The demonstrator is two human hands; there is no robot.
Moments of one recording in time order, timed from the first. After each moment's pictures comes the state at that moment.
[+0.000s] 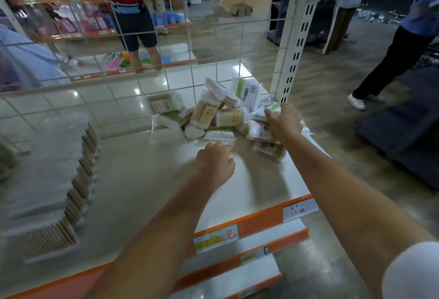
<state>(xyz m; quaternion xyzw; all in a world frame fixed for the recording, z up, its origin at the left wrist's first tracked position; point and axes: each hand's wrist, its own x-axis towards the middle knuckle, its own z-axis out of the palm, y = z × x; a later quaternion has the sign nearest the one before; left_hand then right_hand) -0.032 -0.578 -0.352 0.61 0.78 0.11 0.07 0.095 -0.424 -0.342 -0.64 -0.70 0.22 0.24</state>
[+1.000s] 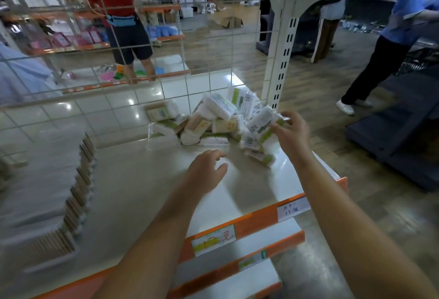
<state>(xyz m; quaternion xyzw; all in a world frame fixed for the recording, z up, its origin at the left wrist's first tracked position) -0.039 -0.595 -0.354 0.59 0.74 0.28 0.17 0.128 -0.478 -0.320 -0.55 -0.59 0.39 0.45</state>
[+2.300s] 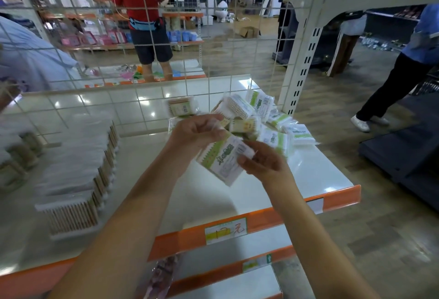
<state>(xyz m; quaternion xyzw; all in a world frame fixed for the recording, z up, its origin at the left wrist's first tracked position) -0.073 -0.646 -0.271 0.43 0.53 0.61 0.40 0.096 -0.605 -0.309 -0.28 -0.61 0.63 0.40</state>
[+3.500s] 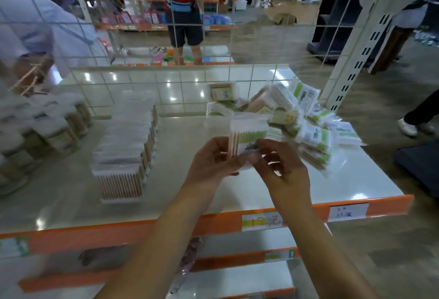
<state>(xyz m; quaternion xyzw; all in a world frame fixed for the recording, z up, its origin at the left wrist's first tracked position) -0.068 -0.715 -0.317 0.33 0.52 0.68 0.39 0.055 -0.649 -0.320 -0.29 -0.73 0.40 0.47</state>
